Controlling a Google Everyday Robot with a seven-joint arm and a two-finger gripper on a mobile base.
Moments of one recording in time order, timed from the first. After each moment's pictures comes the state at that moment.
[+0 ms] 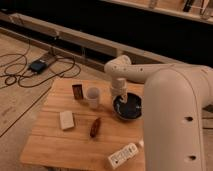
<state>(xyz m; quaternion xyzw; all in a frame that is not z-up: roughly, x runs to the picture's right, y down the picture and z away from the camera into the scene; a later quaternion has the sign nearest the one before) 0.078 0.069 0.849 -0.24 0.28 0.64 0.68</state>
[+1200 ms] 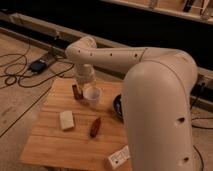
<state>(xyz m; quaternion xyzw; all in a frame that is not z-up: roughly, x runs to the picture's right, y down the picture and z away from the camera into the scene) -0.111 0.013 0.784 -0.28 0.15 0.53 0.79</state>
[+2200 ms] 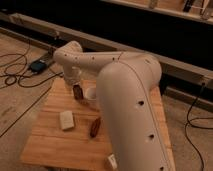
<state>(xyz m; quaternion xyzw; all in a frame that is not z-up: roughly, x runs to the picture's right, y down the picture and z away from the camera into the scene) -0.176 0.003 0.837 -0.29 0.10 0.44 0.84</state>
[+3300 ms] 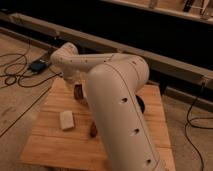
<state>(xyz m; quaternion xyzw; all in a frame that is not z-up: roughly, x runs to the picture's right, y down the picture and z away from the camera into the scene) -0.177 -0.010 0.874 -0.26 0.08 0.27 0.92</state>
